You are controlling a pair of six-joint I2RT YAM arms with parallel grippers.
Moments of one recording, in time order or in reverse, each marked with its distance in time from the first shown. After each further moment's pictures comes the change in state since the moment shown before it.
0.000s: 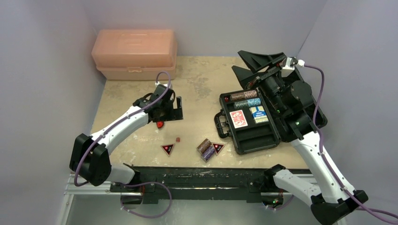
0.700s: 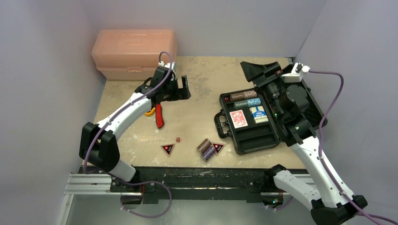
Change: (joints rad) left arm 0.063 0.176 0.237 0.226 0.117 0.083; right arm -0.027 -0.071 -0.130 -0.109 0.268 -0.578
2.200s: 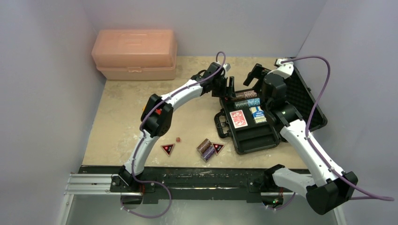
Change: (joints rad) left arm -0.243 0.822 0.808 -0.028 0.236 -0.067; right arm 0.000 0.208 0.056 -0.198 0.411 -0.501
